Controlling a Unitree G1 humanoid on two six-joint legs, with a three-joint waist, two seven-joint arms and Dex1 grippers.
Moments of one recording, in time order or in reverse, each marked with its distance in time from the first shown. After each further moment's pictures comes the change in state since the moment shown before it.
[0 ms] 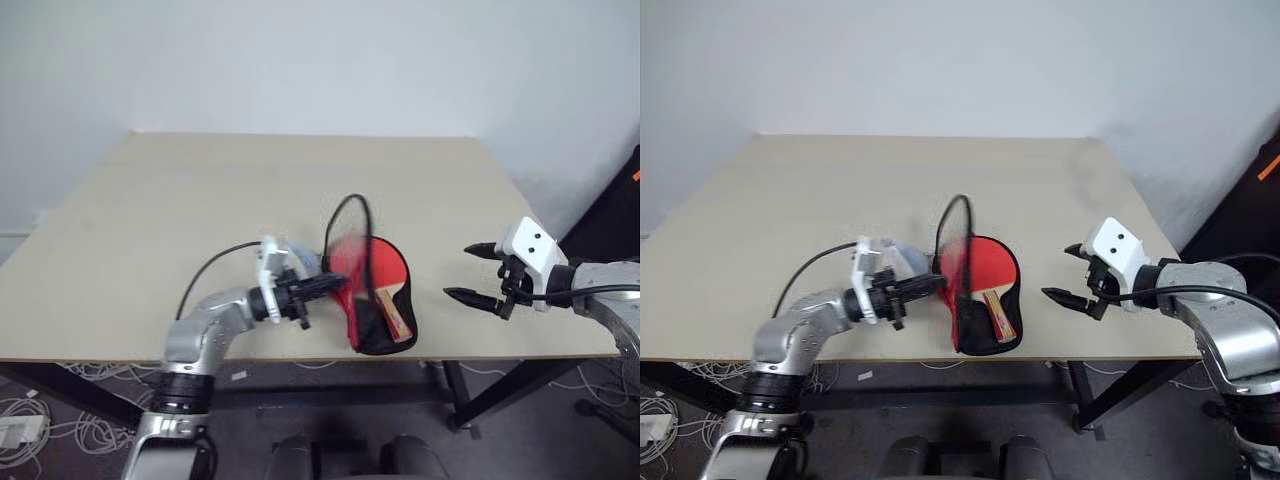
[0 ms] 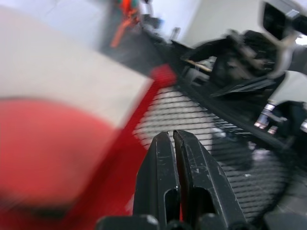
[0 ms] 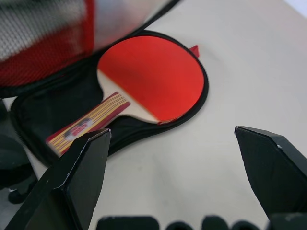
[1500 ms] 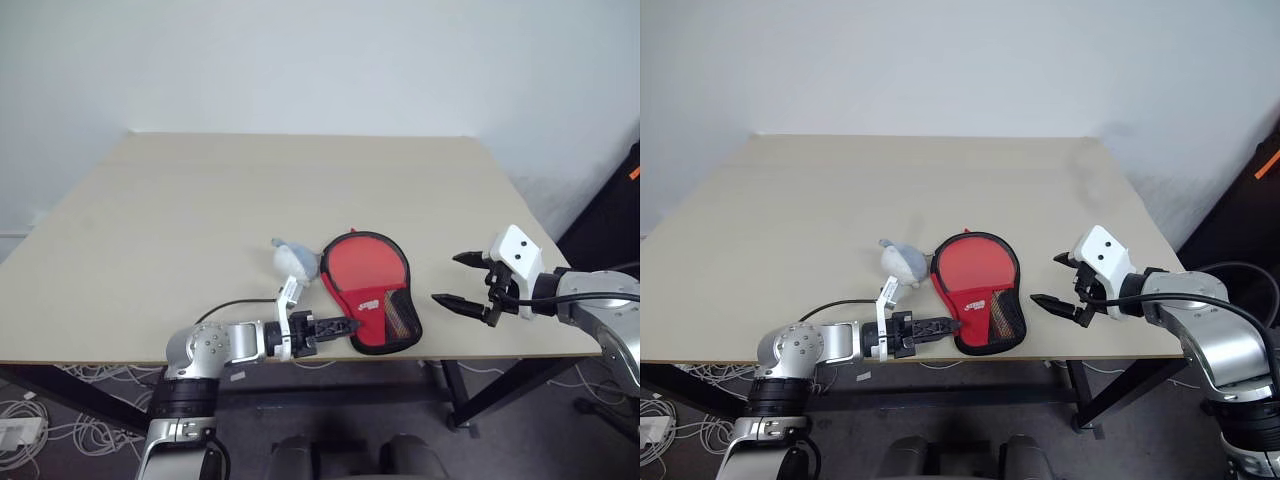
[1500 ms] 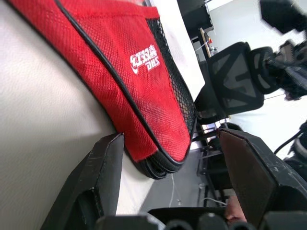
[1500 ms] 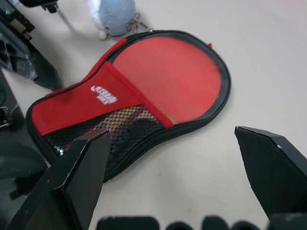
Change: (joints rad) left arm 0.050 0.008 0.196 0.097 -0.283 0.683 0.291; right arm 0.052 0.054 0.018 -0.067 0.023 0.063 -0.053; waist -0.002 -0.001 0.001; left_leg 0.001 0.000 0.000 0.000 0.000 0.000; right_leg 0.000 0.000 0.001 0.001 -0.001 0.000
